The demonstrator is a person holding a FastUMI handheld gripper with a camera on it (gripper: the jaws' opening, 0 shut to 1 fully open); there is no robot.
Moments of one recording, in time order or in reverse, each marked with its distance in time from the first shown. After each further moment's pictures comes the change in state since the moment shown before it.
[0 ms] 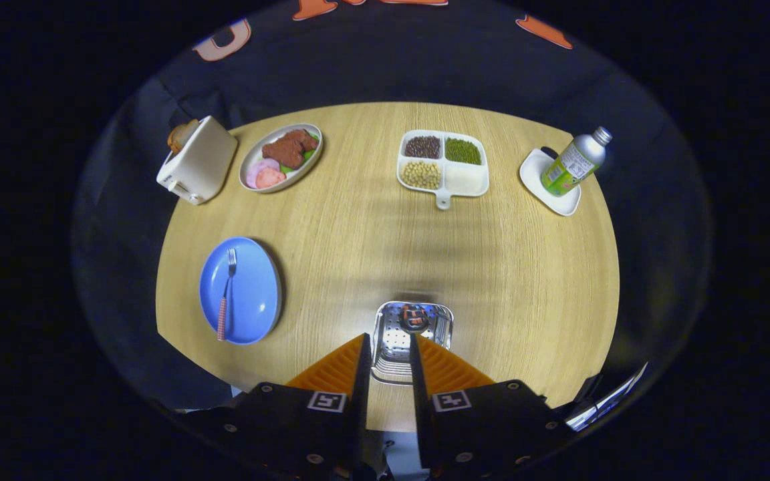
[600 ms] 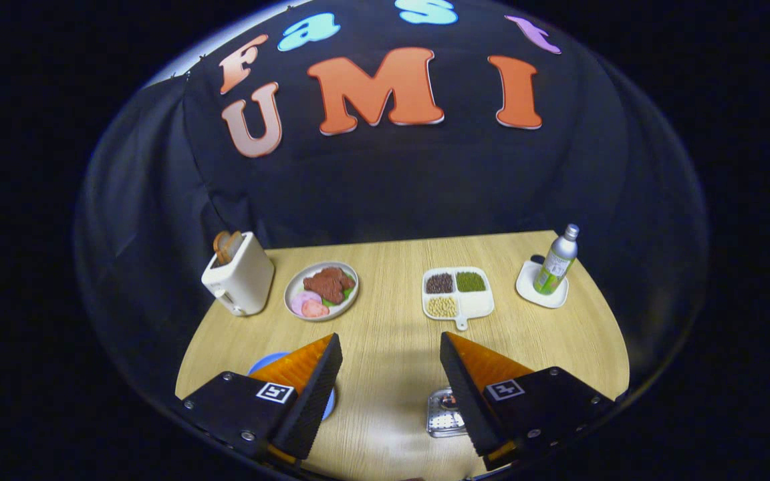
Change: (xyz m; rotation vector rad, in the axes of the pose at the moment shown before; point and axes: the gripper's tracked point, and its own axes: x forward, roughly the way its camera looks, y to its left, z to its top) arm -0.082 0.050 0.101 0.074 -0.677 -0.011
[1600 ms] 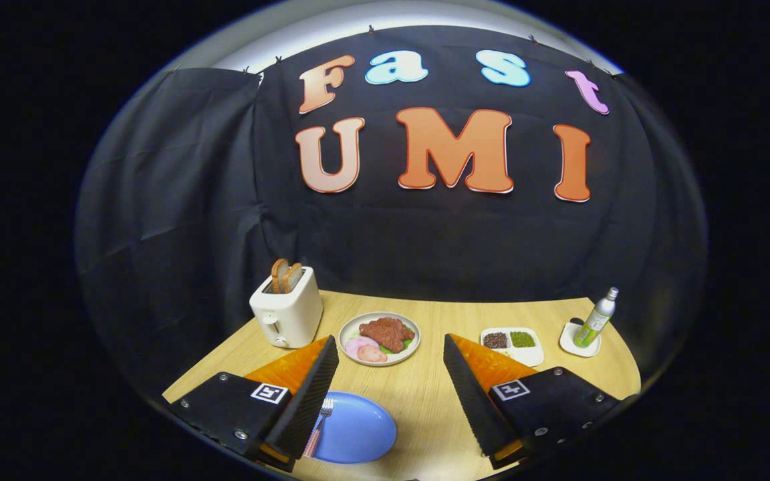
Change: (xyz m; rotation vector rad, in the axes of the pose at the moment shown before) arm 0.000 0.137 -0.010 -0.140 -0.191 0.116
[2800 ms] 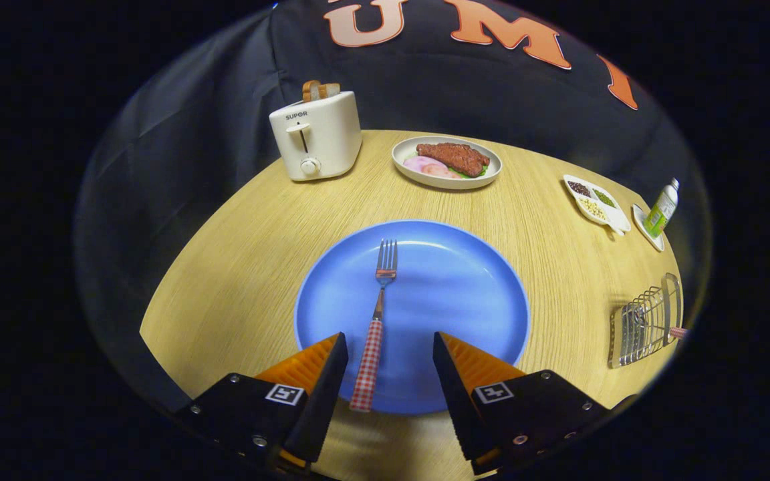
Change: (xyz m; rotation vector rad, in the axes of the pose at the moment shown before) arm 0.018 0.105 -0.253 -0.037 0.545 0.063
